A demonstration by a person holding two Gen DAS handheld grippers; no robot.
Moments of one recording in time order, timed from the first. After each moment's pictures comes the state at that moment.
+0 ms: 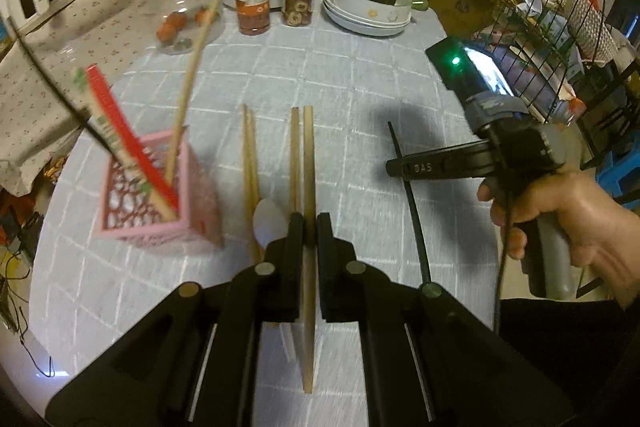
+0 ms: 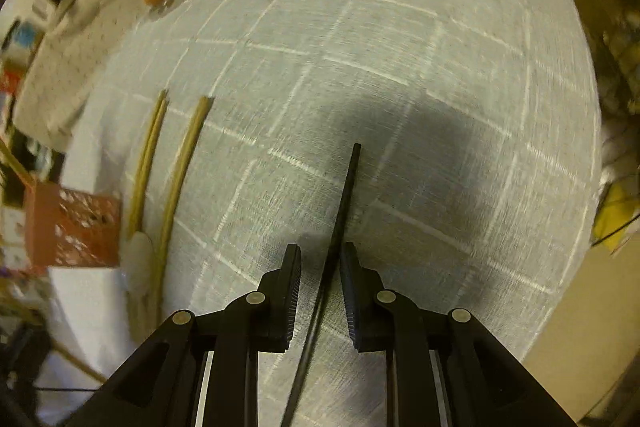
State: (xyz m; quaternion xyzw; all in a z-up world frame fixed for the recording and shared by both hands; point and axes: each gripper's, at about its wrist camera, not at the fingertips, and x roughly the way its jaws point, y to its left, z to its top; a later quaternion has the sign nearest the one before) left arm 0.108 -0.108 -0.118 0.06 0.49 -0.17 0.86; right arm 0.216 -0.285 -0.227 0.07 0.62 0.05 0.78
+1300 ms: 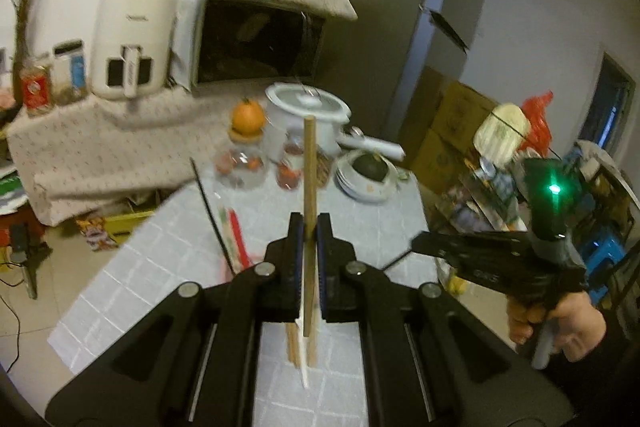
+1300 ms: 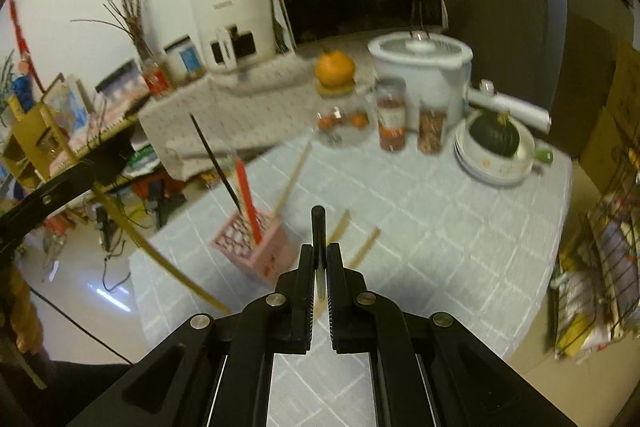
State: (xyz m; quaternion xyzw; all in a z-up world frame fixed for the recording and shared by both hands) left arm 0.043 0.000 0.019 -0.07 0.26 -0.16 0.95; right arm 0.092 -0.213 -0.017 0.02 0.37 0.18 0.91
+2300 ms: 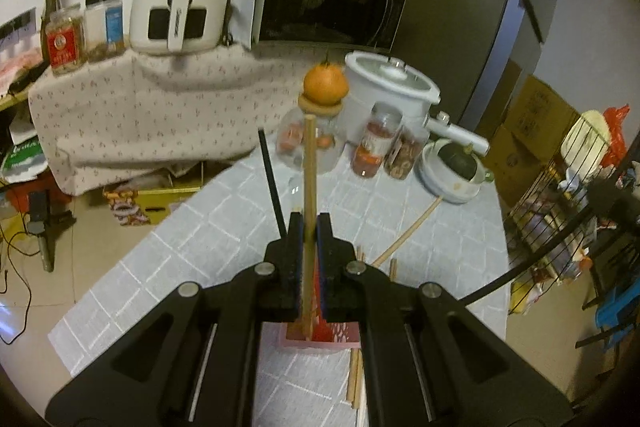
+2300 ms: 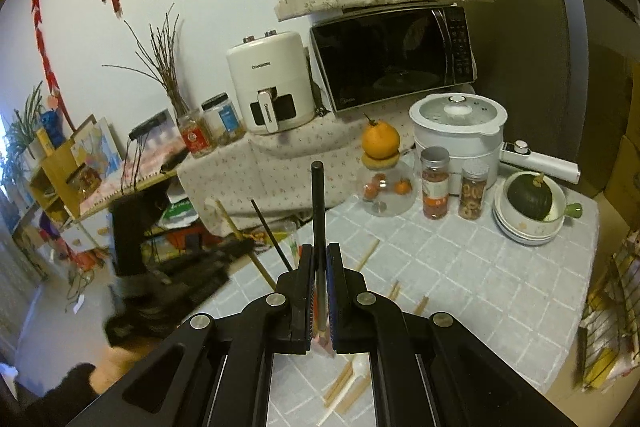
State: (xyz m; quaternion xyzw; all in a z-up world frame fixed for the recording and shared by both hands) left arm 0.138 0.018 -0.051 -0.08 0.33 -0.06 0.94; right arm 0.106 -0.176 0.029 0.07 0.30 0.23 0.92
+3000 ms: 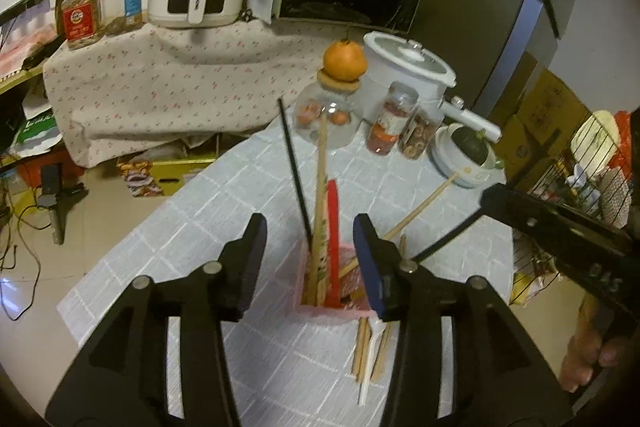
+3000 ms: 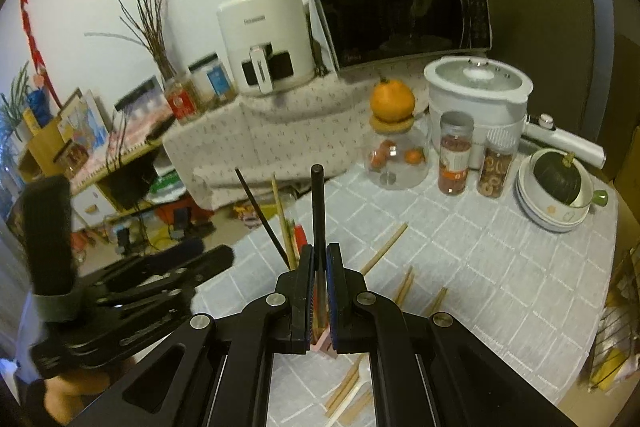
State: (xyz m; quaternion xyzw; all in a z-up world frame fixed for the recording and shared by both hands) left arm 0.125 0.030 -0.049 -0.09 0.37 -0.03 0.92; right arm 0.156 -0.128 -0.025 0.03 0.37 0.22 0.90
